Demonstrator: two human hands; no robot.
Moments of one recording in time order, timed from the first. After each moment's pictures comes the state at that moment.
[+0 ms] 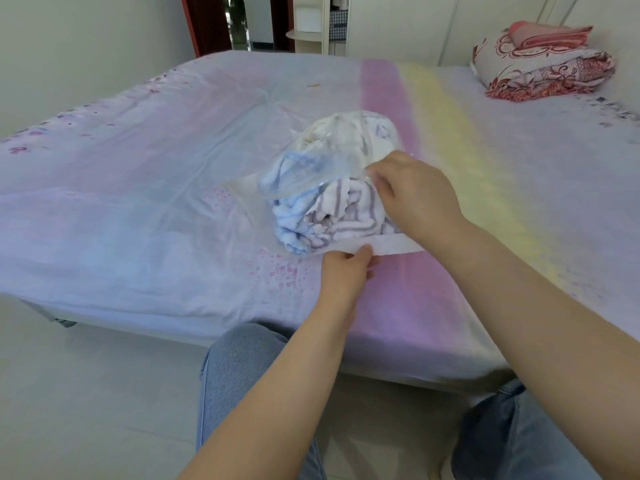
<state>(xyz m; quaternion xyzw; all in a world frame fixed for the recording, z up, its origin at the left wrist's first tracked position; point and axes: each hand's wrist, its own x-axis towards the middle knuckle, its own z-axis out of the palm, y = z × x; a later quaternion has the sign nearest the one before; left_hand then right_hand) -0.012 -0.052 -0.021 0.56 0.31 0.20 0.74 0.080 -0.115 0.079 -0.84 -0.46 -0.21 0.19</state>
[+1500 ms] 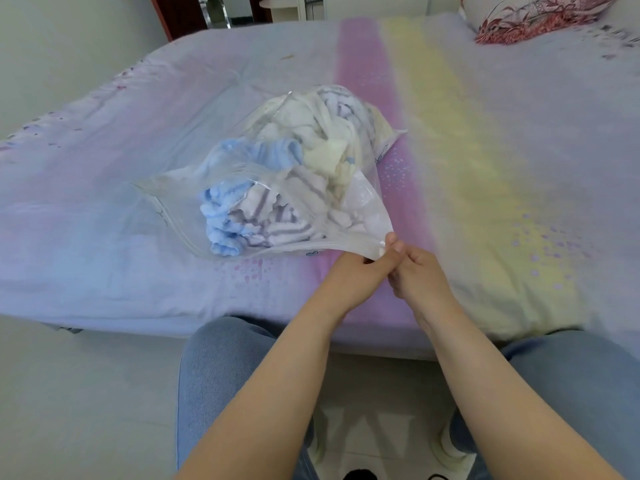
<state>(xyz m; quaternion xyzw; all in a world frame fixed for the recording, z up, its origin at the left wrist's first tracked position) -0.006 -0.108 -0.007 0.77 0.16 0.04 0.62 0.055 -0.202 -0.034 -0.73 -0.10 0.19 0.65</state>
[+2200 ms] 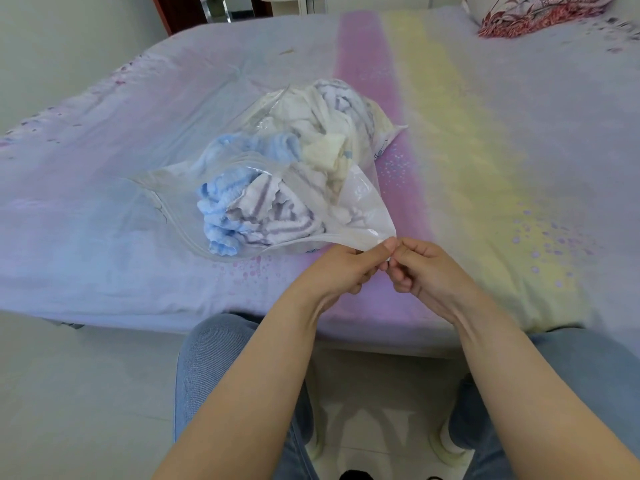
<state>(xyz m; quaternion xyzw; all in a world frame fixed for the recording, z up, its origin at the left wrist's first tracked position) -0.004 -0.090 -0.005 0.75 0.15 -0.02 0.65 0.073 -0.223 -0.029 -0.63 -0.19 0.34 0.67</state>
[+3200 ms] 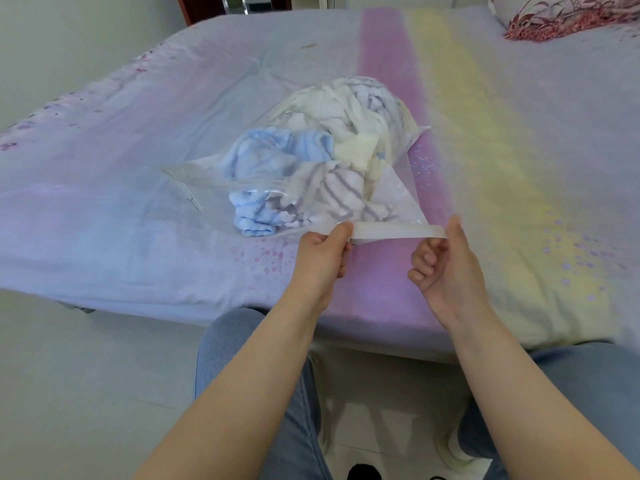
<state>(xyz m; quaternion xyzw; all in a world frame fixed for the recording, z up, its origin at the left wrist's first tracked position) -0.018 -0.051 -0.017 0.59 0.30 0.19 0.72 0.062 -0.192 -0.028 -0.46 0.02 0.27 0.84</state>
